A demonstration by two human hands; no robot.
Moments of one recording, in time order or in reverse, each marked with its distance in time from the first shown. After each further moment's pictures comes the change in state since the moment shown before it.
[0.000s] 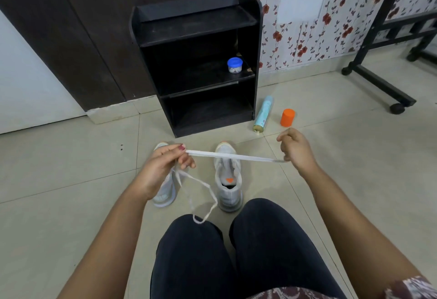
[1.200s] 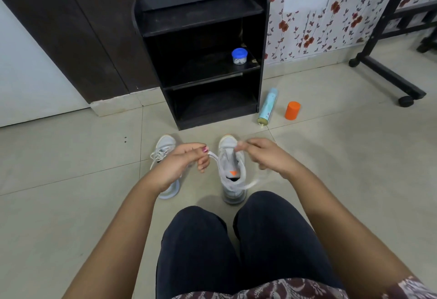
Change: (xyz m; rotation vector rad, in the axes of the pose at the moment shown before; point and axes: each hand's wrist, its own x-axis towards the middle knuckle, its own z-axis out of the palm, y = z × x) left_hand 0.000 0.002 0.014 0.135 -0.184 -0.081; right_hand -0.034 -0.024 0.046 -0.215 -0.560 -0.065
